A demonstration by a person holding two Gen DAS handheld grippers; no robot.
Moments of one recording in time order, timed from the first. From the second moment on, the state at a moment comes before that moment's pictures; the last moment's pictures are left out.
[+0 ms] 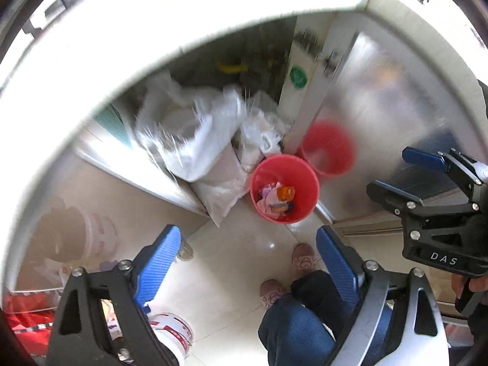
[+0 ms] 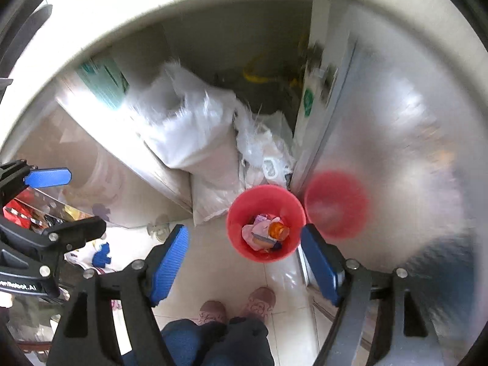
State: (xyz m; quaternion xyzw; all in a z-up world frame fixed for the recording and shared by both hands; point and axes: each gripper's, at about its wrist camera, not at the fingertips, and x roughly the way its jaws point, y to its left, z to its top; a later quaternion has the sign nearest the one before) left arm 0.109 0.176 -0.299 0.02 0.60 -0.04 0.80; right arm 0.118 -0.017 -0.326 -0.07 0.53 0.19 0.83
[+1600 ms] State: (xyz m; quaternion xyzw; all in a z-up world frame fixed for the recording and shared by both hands) left arm 0.410 -0.030 -0.098 0.11 0.50 -0.20 0.84; right arm 0.305 -0.225 -0.102 0.01 0.44 0.01 0.90
